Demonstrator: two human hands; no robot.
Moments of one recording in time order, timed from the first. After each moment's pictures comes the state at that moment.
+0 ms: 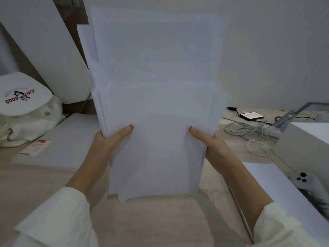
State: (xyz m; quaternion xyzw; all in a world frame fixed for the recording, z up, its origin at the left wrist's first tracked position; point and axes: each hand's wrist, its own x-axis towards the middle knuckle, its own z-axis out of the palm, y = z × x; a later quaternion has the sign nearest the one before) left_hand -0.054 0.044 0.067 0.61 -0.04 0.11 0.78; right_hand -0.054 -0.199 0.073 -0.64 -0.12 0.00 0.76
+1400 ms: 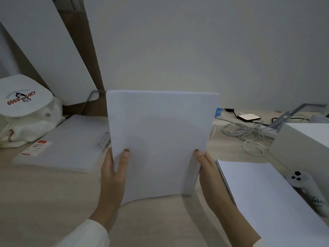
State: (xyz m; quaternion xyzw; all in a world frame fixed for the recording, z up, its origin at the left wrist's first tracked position) left_hand -0.092 0.015 0.008 0.63 -0.04 0.26 0.73; right_hand -0.095 -0.183 0.018 -0.66 0.00 -0.09 0.75
